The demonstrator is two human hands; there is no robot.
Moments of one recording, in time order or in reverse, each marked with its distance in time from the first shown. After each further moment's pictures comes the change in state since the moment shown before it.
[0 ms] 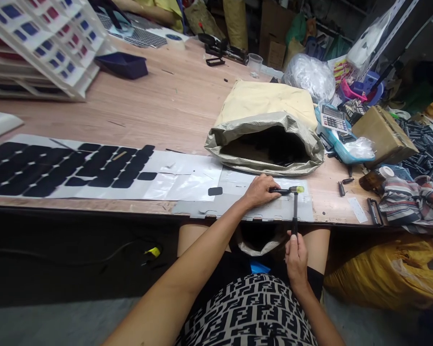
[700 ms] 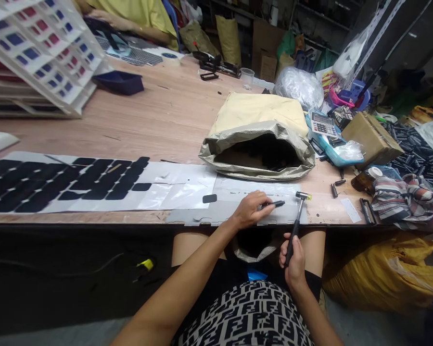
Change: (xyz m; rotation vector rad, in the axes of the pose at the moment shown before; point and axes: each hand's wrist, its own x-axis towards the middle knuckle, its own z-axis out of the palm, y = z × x) left_hand -0.046 0.029 -0.011 -0.173 0.127 0.245; right_hand 0.006 0.005 0.003 0.459 -0.003 0.196
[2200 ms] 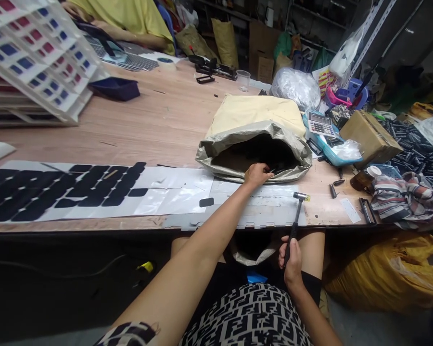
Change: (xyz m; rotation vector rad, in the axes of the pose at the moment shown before) left_hand 0.118 -0.079 0.017 0.246 0.033 -0.703; right_hand 0.013 0.023 -0.016 -0.117 -0.035 -0.100
